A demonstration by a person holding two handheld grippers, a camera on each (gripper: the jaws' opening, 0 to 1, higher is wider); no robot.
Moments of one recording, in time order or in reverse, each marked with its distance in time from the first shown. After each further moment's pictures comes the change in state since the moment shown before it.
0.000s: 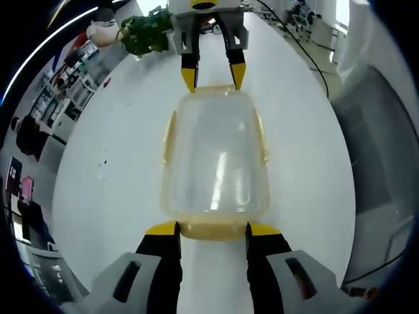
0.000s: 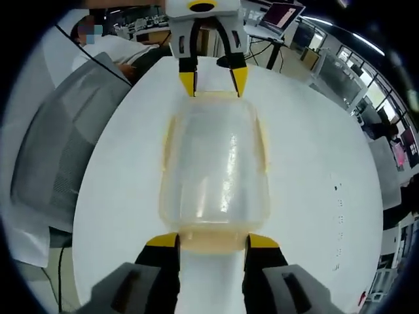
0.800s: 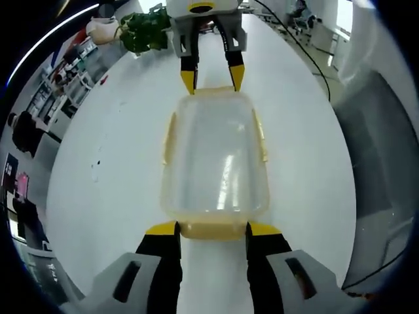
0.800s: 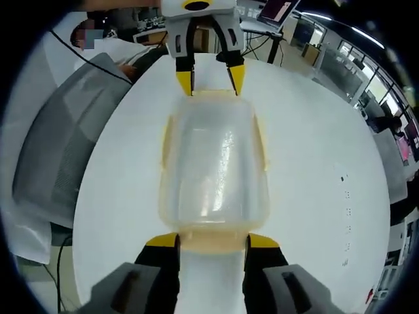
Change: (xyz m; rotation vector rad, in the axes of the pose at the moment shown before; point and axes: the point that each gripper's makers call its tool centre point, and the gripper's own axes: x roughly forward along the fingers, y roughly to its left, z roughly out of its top) left arm 0.015 -0.002 0.004 -0.019 -0.006 -0.029; right arm 0.007 -0.002 -0.013 0.023 -0.003 0.037
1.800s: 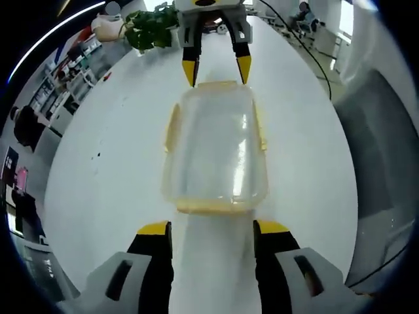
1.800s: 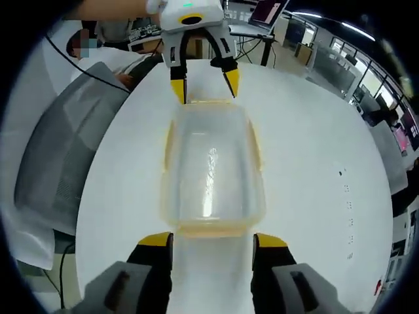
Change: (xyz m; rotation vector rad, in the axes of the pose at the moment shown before) left arm -0.005 -0.001 -0.017 -0.036 -0.016 0.006; right arm -0.008 0.003 -0.002 0.073 -0.064 -0.014
